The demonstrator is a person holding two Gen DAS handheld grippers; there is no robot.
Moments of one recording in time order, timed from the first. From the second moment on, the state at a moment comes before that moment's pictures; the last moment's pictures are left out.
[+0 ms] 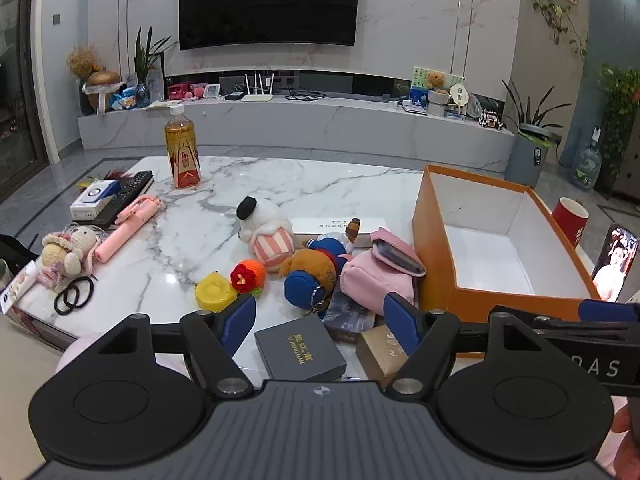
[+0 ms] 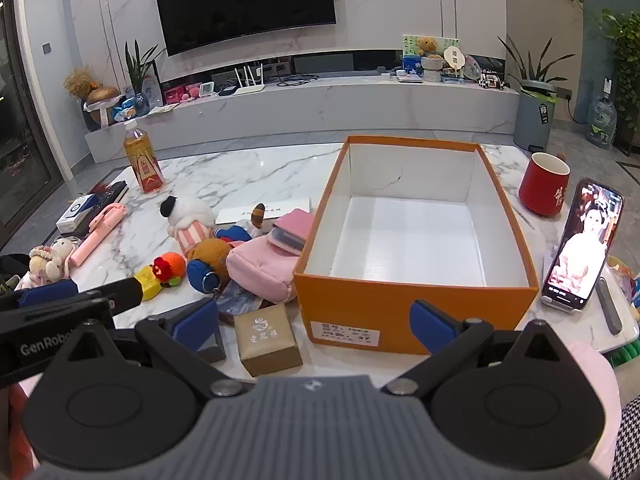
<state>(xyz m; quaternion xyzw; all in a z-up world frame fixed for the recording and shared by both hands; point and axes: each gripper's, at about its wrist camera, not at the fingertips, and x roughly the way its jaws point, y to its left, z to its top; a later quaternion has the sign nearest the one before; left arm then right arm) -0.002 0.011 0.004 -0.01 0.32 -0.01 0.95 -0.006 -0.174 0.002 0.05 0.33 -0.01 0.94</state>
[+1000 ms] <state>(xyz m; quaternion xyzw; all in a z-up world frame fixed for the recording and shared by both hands) -0.003 0.012 0.001 0.00 0.34 -0.01 0.94 -0.007 -0.172 -0.002 0.05 0.34 -0.01 0.94</state>
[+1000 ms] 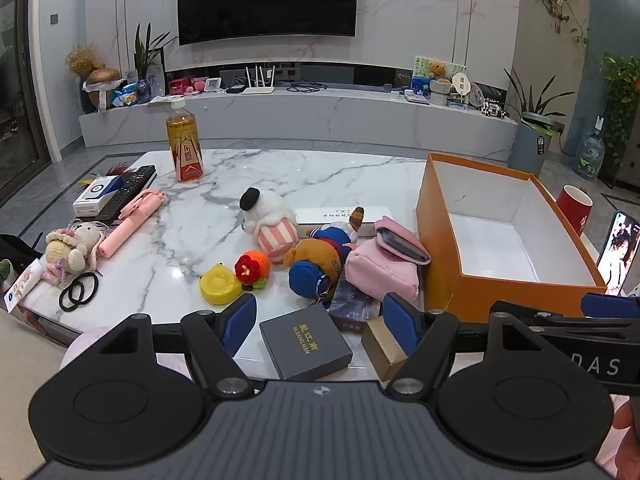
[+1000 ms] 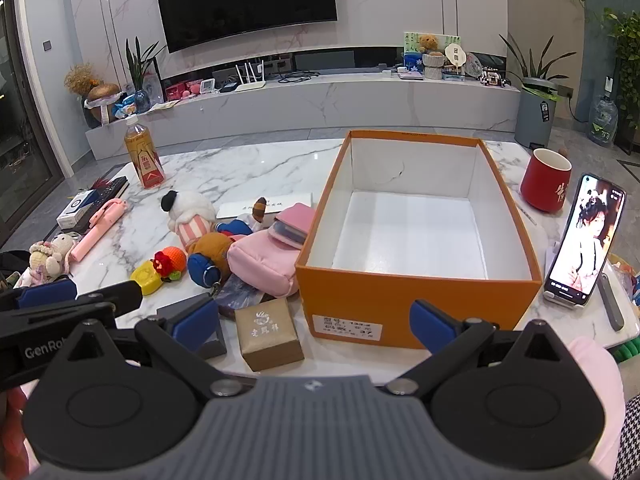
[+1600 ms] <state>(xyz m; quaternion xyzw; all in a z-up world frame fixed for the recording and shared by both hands) 0.003 0.022 -0.013 0.02 0.36 -0.04 0.93 -0.001 -0.172 -0.015 0.06 0.35 0.00 0.94</state>
